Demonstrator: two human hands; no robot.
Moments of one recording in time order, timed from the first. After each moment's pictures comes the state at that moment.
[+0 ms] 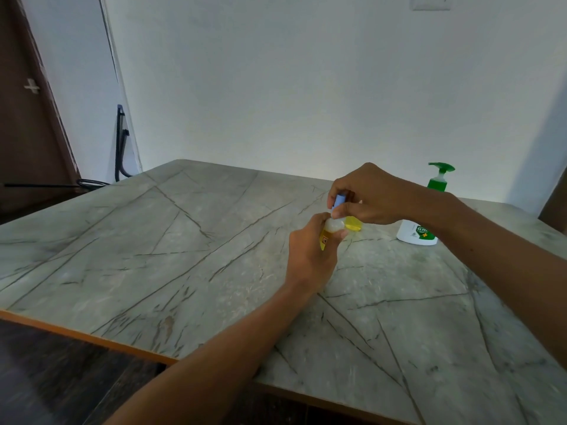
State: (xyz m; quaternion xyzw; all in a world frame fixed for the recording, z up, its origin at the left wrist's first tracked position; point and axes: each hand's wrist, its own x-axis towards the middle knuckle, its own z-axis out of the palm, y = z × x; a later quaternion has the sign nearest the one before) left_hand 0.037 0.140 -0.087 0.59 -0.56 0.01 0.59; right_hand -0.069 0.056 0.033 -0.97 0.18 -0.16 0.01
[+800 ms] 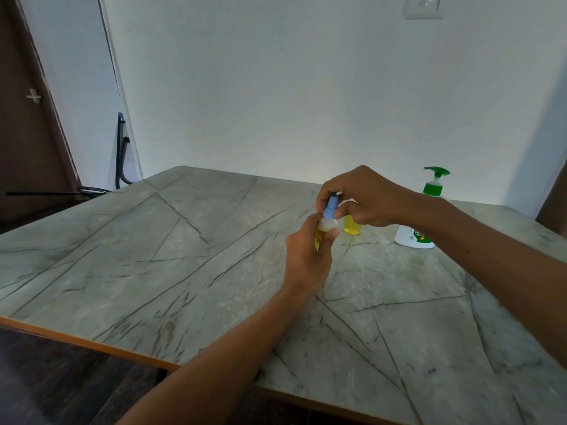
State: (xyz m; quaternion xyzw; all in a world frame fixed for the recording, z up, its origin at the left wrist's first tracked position) left_hand 0.039 0.138 -0.086 0.57 -0.56 0.02 0.61; right_hand -0.069 0.056 0.035 -0.97 0.14 -0.17 0.04
